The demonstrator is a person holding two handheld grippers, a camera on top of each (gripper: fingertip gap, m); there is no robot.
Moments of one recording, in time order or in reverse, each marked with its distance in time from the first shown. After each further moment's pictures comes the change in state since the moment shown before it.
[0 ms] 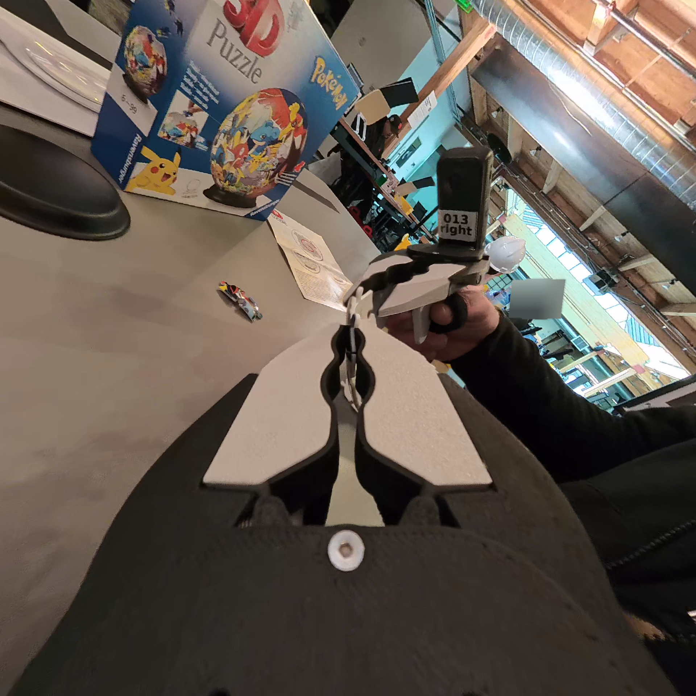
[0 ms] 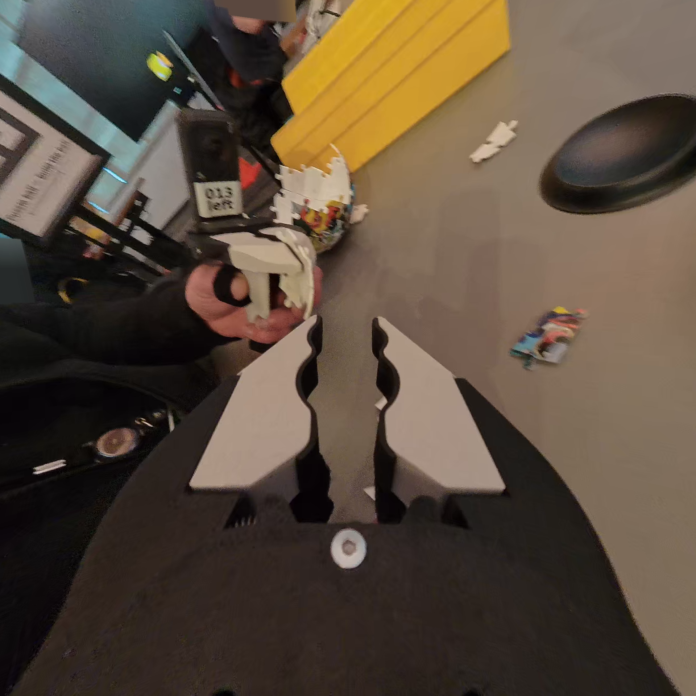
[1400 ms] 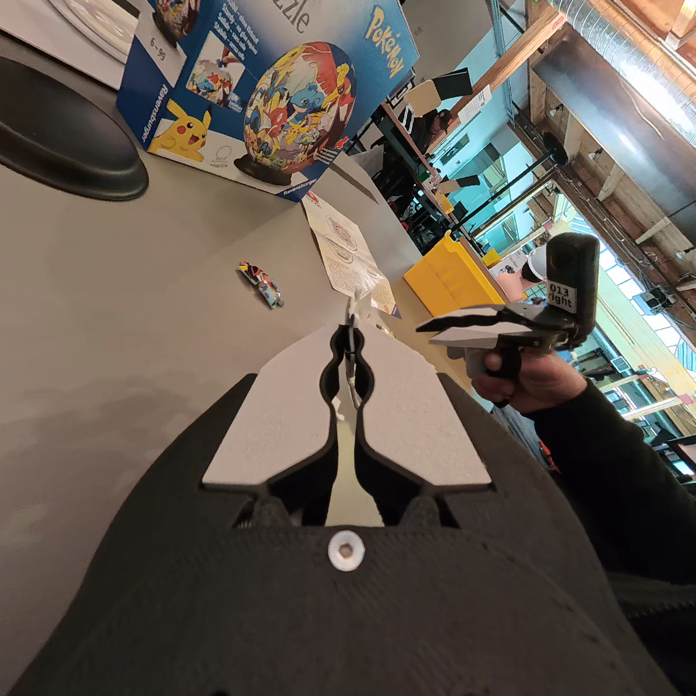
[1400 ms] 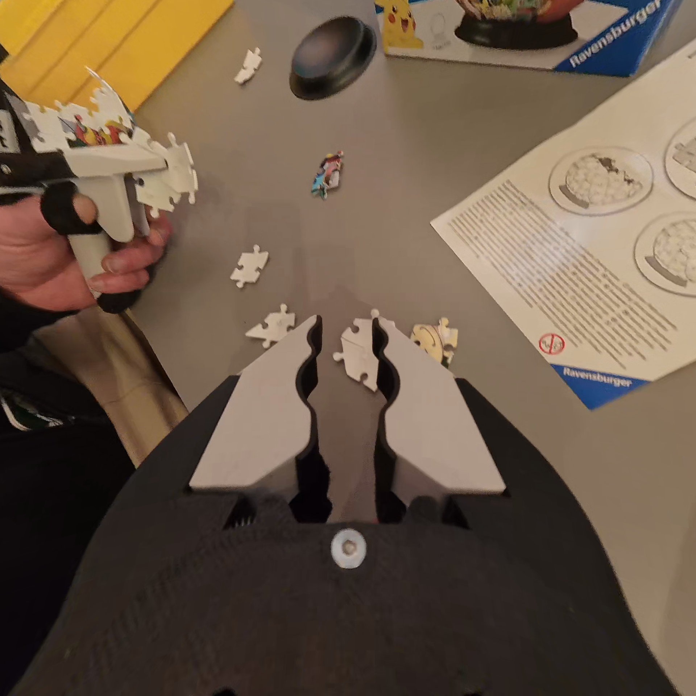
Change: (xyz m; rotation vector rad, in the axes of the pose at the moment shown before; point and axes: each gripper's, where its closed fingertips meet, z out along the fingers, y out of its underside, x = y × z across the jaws) left arm -0.018 0.019 0.029 -0.015 -0.121 -0.039; right arm 0.050 0.079 -0.119 0.013 0.582 0.064
